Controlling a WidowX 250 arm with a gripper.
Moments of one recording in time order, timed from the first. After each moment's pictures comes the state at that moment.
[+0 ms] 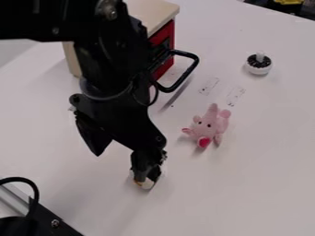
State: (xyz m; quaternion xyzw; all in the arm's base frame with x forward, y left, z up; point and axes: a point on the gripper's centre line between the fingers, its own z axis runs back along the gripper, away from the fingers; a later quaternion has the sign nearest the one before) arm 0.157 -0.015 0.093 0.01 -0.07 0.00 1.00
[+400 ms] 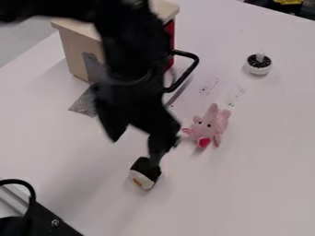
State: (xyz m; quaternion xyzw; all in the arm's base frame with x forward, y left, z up) arm 0.198 -0.010 0.081 0.01 -0.05 -0.01 1.00
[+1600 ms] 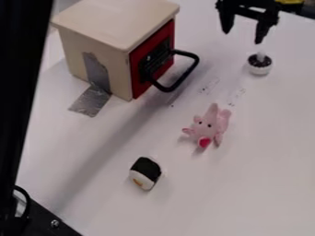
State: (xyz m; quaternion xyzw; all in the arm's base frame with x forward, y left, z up) arm 0.479 -0.026 0.070 -0.01 -0.12 -0.02 0.99
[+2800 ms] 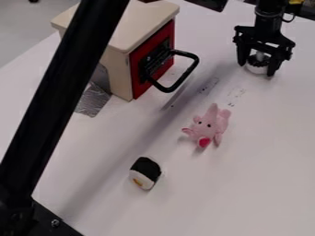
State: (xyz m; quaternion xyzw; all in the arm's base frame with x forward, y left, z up) arm 0.485 -0.054 0.012 -0.02 -0.07 -0.04 1.00
